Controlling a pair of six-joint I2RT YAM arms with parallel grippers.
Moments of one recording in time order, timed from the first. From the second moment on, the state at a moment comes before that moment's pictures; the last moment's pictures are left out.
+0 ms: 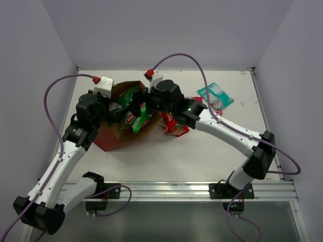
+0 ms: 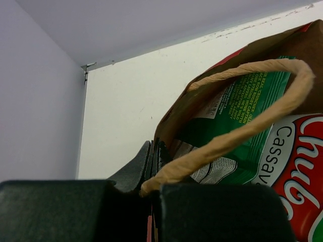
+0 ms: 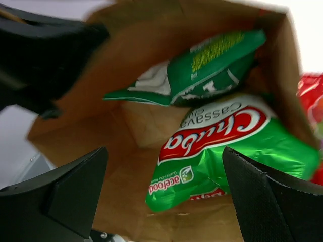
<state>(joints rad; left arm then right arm) -0.33 0.92 0.94 -0.25 -0.30 0.21 0.93 1.58 1.54 -0.28 0.01 0.42</state>
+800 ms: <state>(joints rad) -0.33 0.88 0.94 -0.27 -0.21 0.16 0.93 2.07 1.81 -0.28 0.11 0.91</state>
